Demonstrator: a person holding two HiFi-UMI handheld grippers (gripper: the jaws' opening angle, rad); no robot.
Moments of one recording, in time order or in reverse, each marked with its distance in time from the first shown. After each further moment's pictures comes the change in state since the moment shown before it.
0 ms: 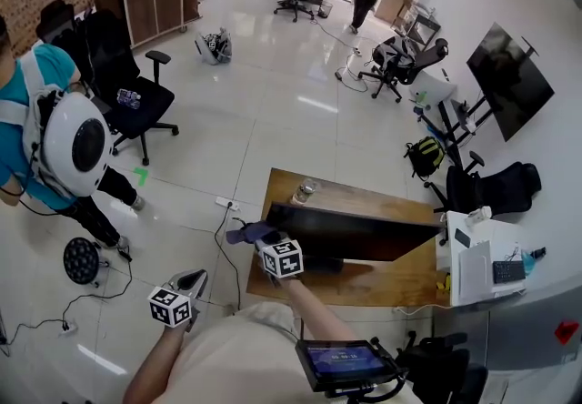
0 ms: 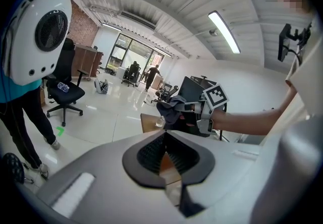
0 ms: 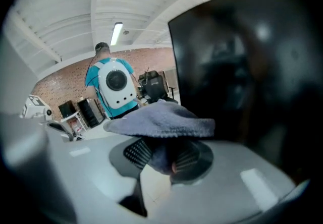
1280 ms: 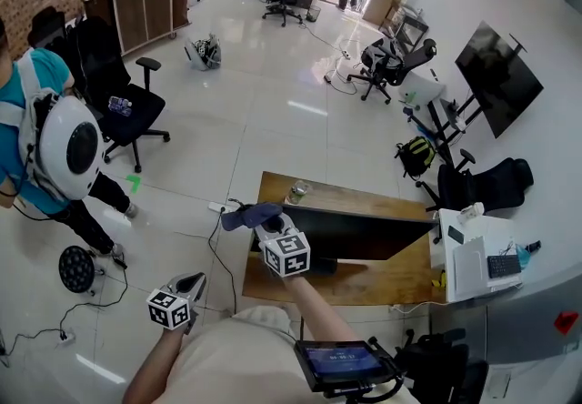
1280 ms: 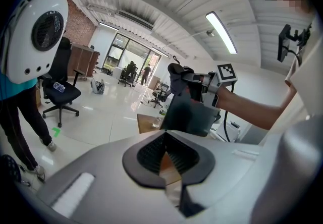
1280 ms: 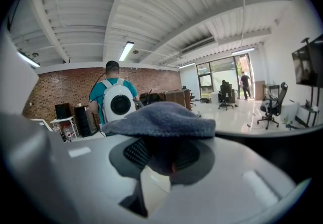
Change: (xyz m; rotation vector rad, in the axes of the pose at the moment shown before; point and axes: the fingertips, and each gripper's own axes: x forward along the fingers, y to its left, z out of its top) left arm 0.006 -0.006 0.001 0.010 -0.001 -0.038; right arm -0.055 0.013 0.115 -0.106 -0.261 -0.036
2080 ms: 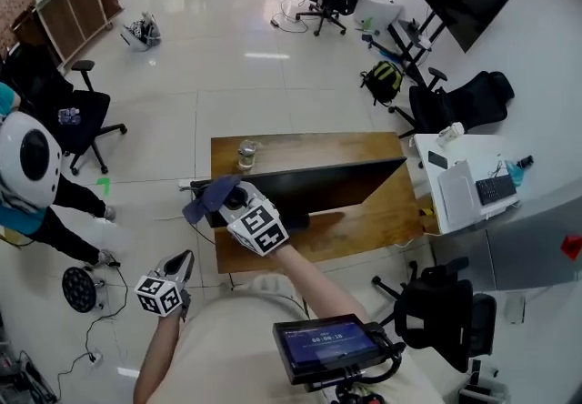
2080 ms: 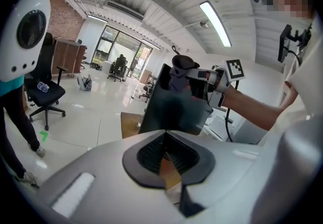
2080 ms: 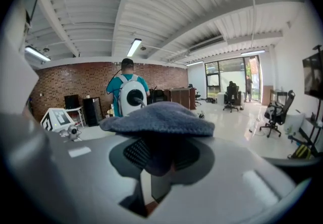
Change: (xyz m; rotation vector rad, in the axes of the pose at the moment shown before) left arm 0.067 -0.048 0.026 0.042 0.077 -0.076; right arm -0.043 -0.031 0.011 -0.095 0.049 0.078
